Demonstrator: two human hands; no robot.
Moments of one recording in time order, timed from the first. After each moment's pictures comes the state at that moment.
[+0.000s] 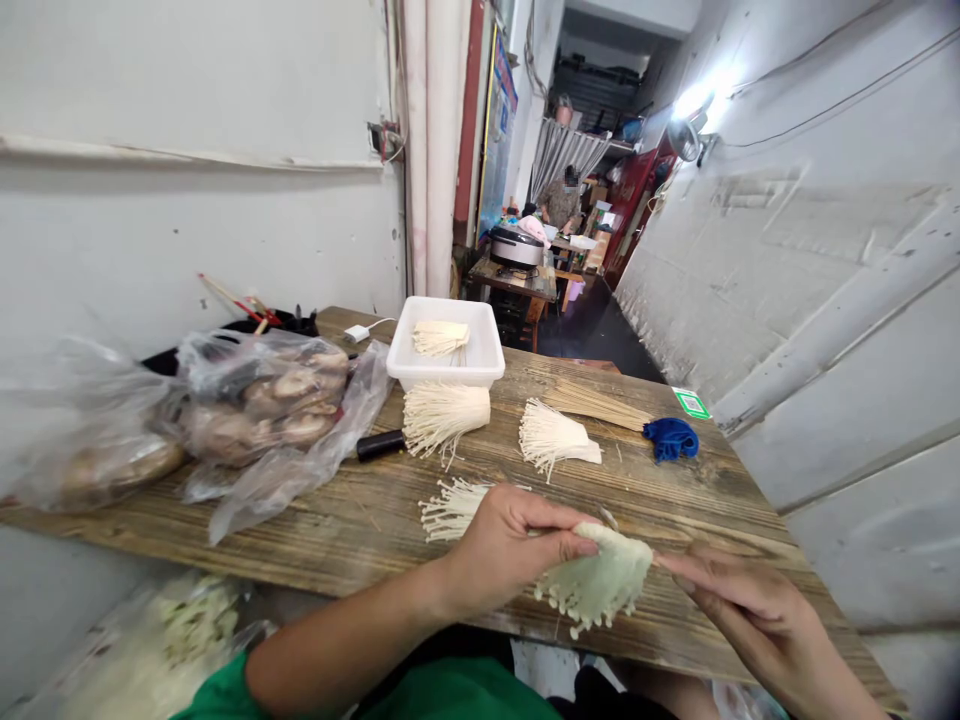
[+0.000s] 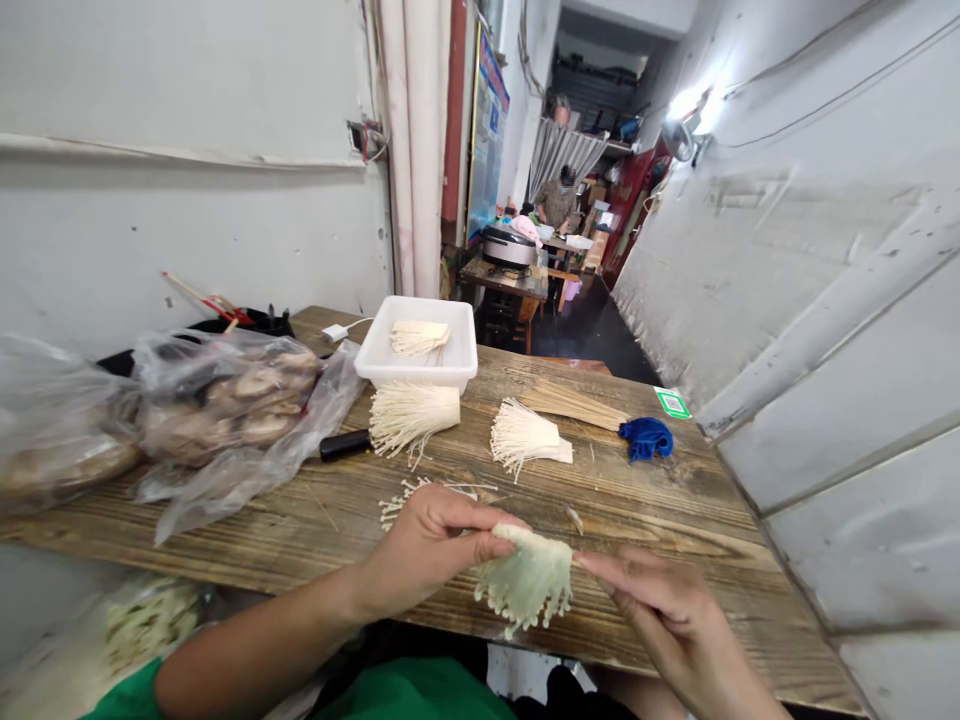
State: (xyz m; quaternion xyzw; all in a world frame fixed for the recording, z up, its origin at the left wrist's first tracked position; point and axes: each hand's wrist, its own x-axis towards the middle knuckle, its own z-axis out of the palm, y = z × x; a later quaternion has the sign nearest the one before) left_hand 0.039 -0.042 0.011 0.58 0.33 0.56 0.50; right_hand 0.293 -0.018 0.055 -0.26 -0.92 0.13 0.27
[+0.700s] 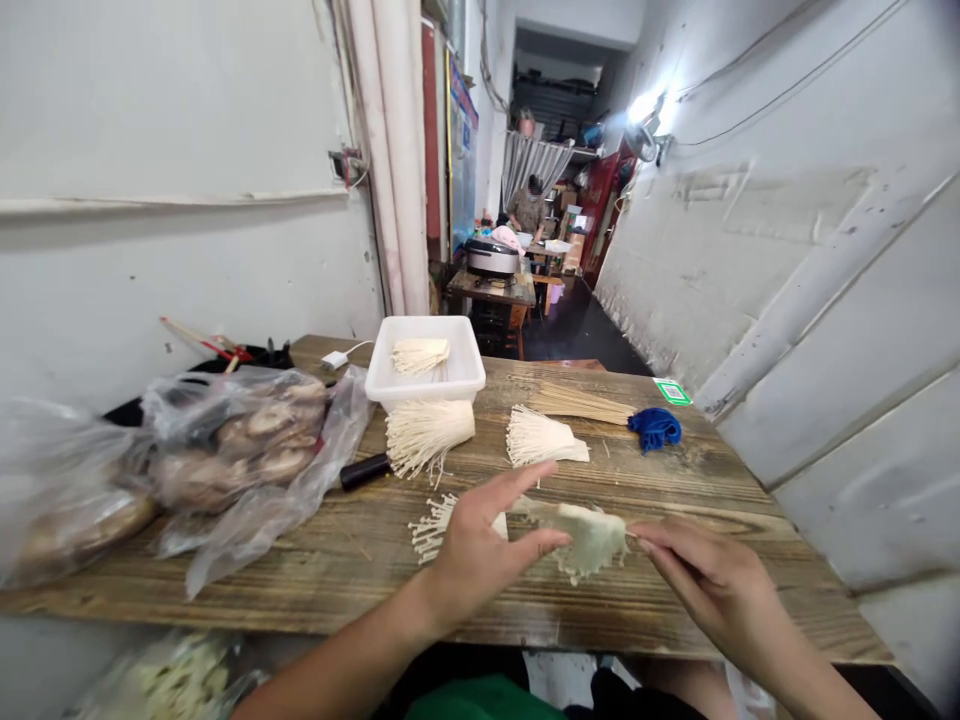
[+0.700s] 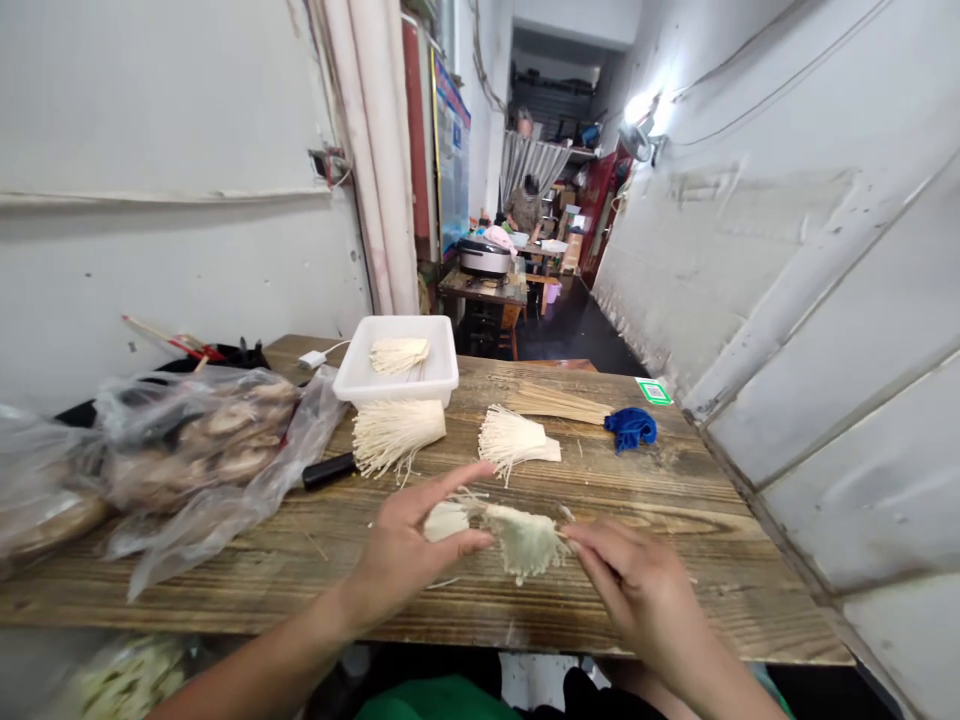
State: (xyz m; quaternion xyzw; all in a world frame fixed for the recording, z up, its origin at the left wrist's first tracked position) left_hand 0.030 -0.038 0.012 0.68 0.41 0.57 0.23; right_hand 0.278 -0.018 0.040 -0.31 -0.90 0.00 0.31
